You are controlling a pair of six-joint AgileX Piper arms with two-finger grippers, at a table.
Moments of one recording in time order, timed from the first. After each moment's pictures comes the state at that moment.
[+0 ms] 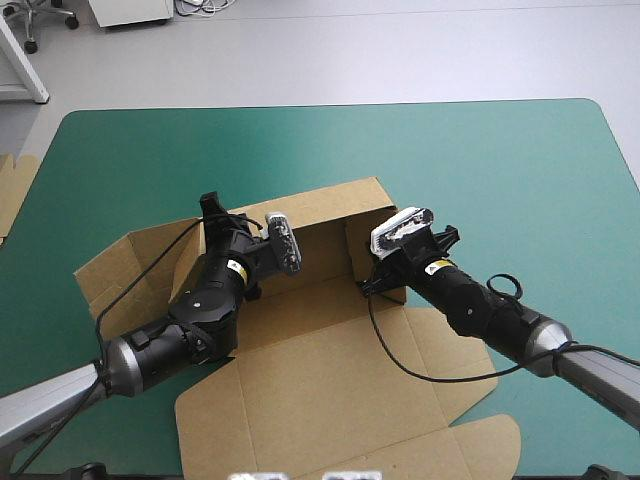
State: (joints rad) left arm -0.87 1.35 -0.88 1.28 0.75 -0.36; right arm 0.65 1.40 -0.76 0.78 -0.18 -0.87
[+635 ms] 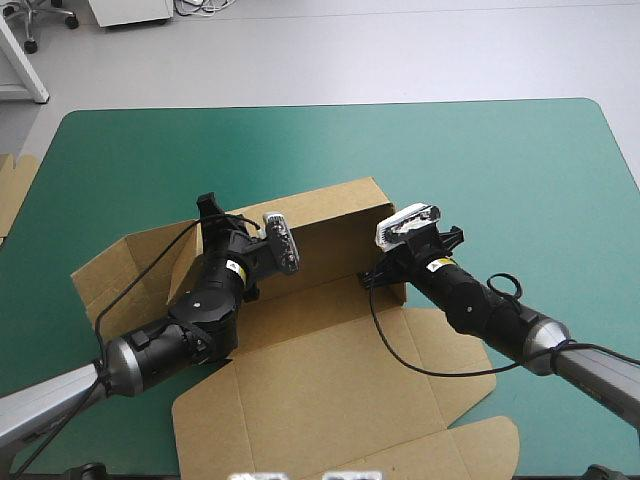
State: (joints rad) left arm -0.87 1.35 -0.88 1.27 0.77 -0.36; right arm 0.65 1.40 -0.76 0.83 -0.21 -0.85
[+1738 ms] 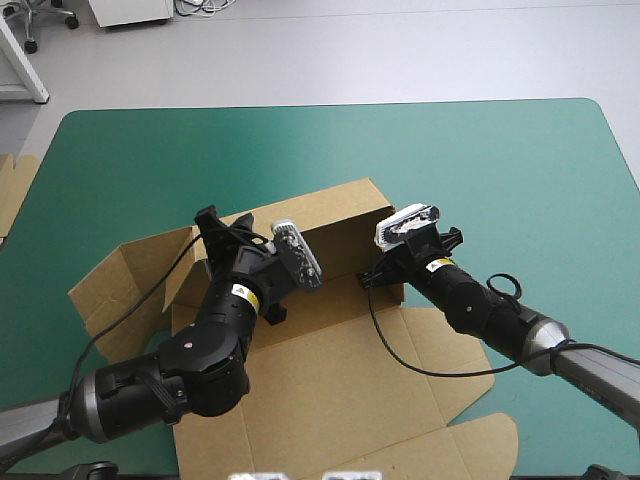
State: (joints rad) left arm -1.21 1.27 -1.07 1.15 1.12 -0.40; right arm 0.65 1.40 -0.76 0.85 -0.21 -0.85
